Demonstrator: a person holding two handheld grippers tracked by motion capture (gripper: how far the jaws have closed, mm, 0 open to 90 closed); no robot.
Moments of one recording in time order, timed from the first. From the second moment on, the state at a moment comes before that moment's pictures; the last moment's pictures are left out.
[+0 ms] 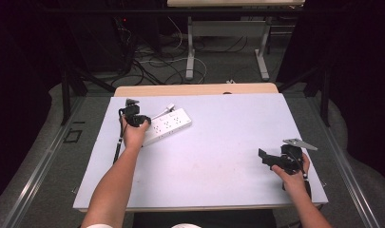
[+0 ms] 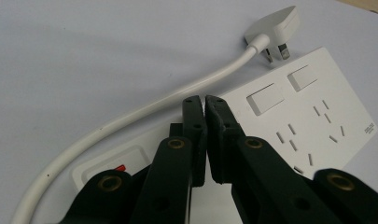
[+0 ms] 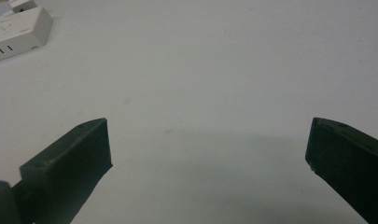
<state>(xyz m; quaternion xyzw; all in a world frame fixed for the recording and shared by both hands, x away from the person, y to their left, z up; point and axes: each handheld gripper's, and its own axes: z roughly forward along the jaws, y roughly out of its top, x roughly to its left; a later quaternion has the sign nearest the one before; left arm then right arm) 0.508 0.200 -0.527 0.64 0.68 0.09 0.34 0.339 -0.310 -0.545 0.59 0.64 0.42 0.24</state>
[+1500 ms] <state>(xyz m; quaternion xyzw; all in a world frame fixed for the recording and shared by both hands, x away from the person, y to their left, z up) 0.505 0.201 -0.525 0.67 0.66 0.12 0.33 0.340 -0.312 -0.545 0.59 0.64 0.42 0.24</state>
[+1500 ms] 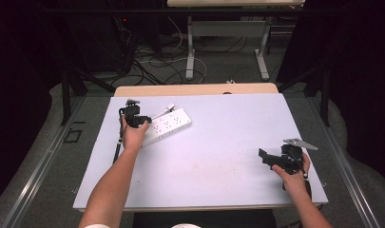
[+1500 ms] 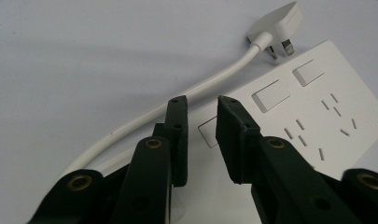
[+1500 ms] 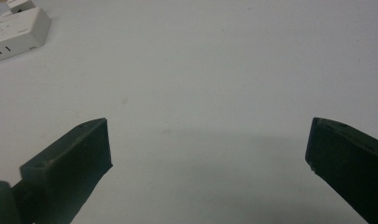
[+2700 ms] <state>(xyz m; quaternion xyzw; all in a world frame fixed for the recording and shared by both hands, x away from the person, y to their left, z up) 0.490 0.187 -0.514 0.75 0.56 0.19 0.30 0.340 -0.311 -0.545 0.60 0.64 0.42 0.24</state>
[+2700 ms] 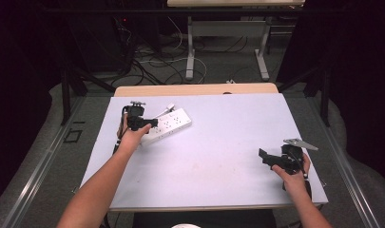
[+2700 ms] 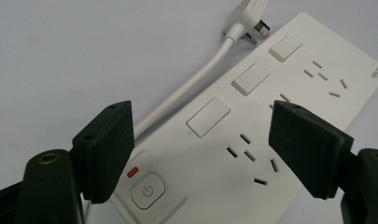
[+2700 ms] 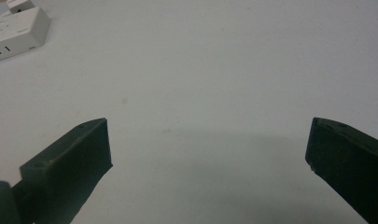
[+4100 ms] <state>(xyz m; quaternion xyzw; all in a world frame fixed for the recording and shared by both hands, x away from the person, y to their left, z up) 0.448 0.157 -0.493 0.80 0.47 0.15 0.35 0.339 -0.311 -0.544 0.60 0.64 0.42 0.23</state>
